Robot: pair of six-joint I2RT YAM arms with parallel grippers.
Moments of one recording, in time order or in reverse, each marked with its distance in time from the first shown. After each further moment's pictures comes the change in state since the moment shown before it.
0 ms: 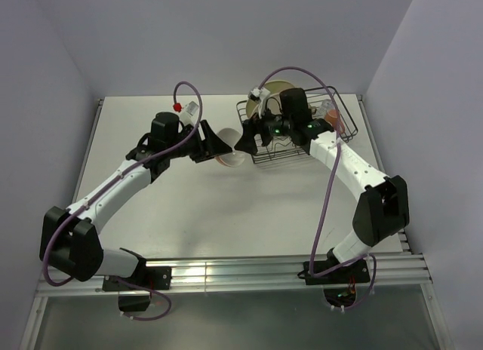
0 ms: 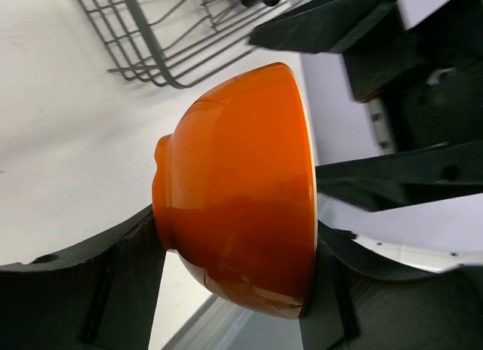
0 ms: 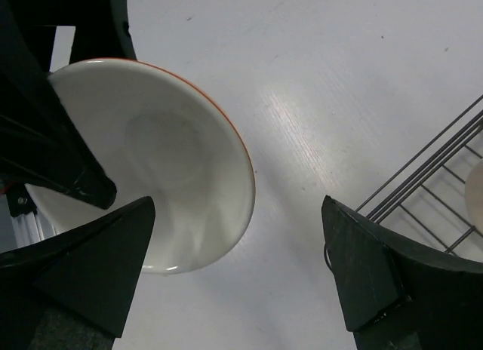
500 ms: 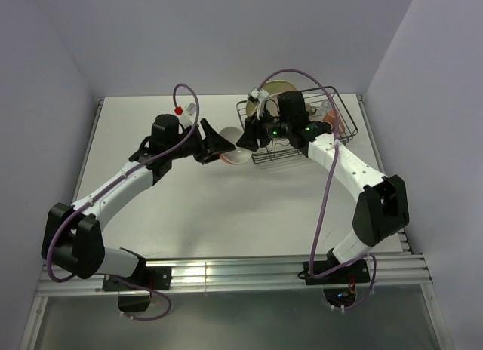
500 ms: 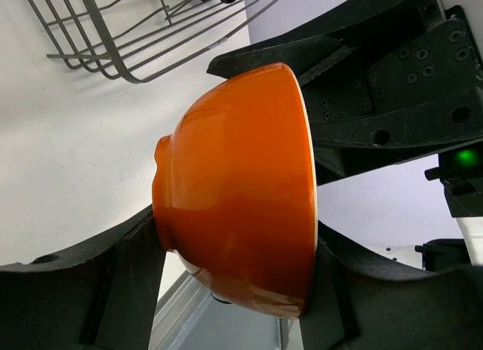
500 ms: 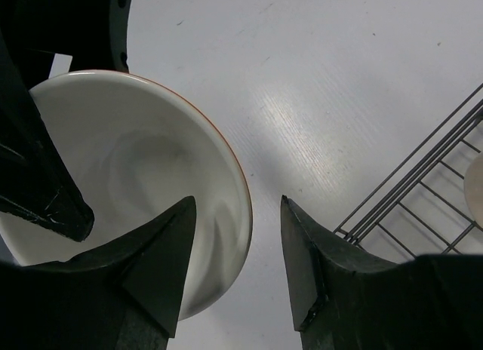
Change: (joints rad) left arm 0.005 0.020 -0.057 0.154 0.074 -0.191; right arm 0.013 0.000 -0.015 0.035 0.033 0.026
